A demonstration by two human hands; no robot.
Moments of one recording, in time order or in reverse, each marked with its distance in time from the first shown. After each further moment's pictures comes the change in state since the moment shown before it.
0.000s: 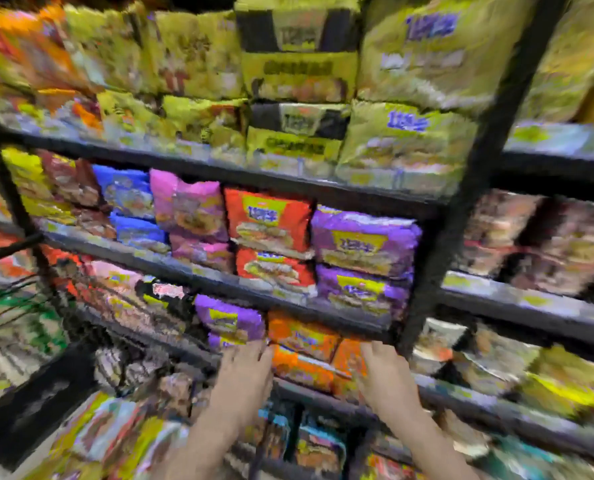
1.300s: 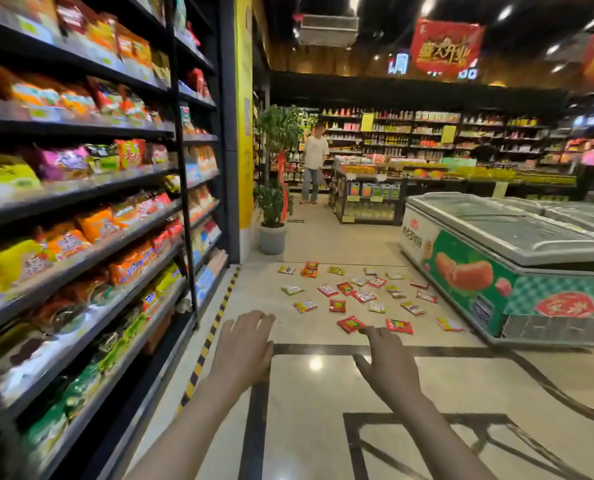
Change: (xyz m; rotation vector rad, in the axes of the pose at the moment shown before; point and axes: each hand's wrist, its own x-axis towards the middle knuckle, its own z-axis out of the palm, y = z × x) left_hand -0.123 1.286 -0.301 -0.896 0.286 1.632; right_hand -0.967 0.639 -0.253 -0.367 0.226 1.968
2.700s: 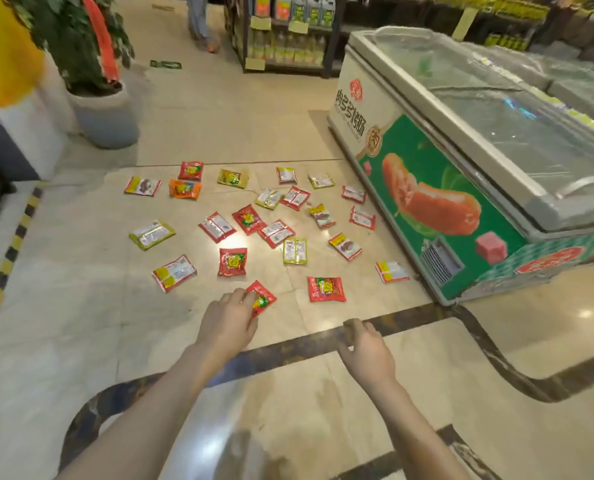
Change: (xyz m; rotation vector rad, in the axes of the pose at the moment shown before) left_hand 0.815 0.128 0.764 -0.370 -0.711 0.132; right_hand 0.827 0.517 0.371 0.096 -0.416 0.624
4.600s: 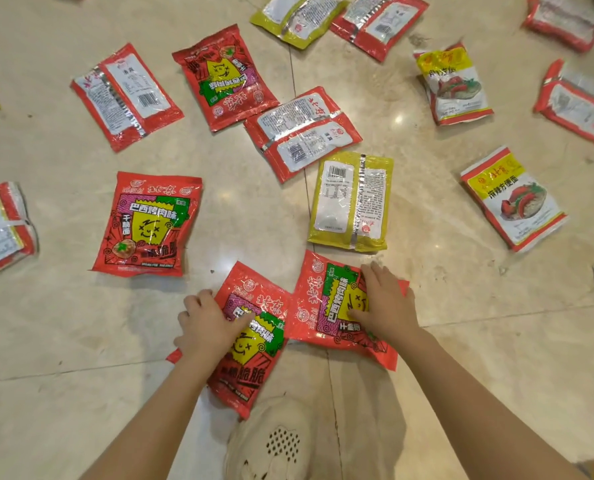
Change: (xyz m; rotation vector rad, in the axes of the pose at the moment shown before) left_hand 0.595 -0.210 0.627 -0.376 -0.319 -0.992; right_hand 0.798 0.169 0.514 -0.287 -0.473 -0.174
